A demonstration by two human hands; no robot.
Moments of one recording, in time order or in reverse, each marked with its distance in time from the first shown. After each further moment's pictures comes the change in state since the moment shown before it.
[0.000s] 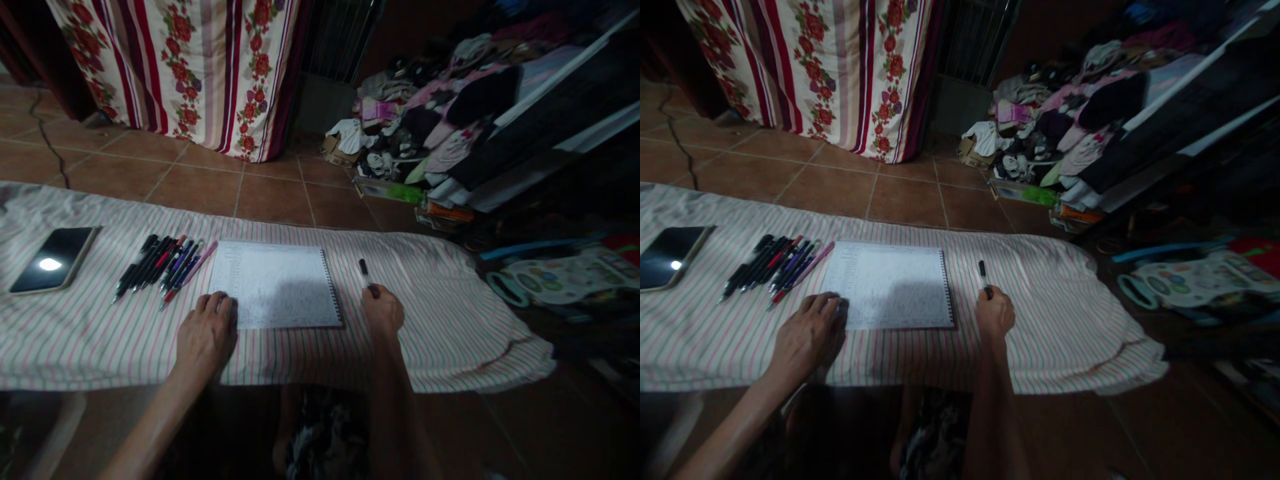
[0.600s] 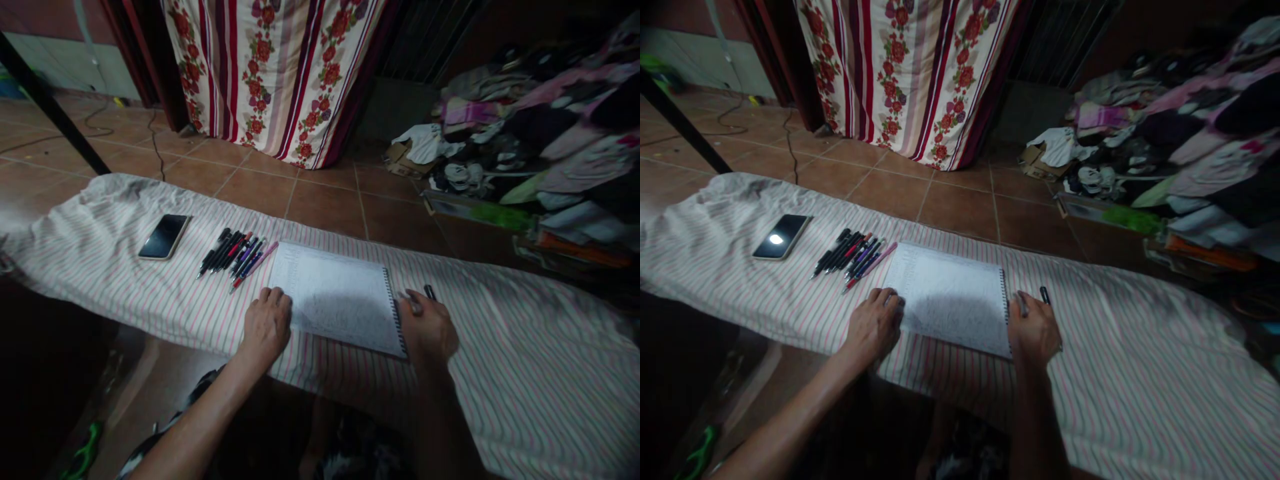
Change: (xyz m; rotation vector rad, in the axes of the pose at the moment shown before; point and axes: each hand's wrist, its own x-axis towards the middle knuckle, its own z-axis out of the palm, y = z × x) left_hand 0.001 -0.006 0.009 -0.123 0.011 -0.062; right_hand -0.025 -0.055 0.008 0.189 0.214 -0.364
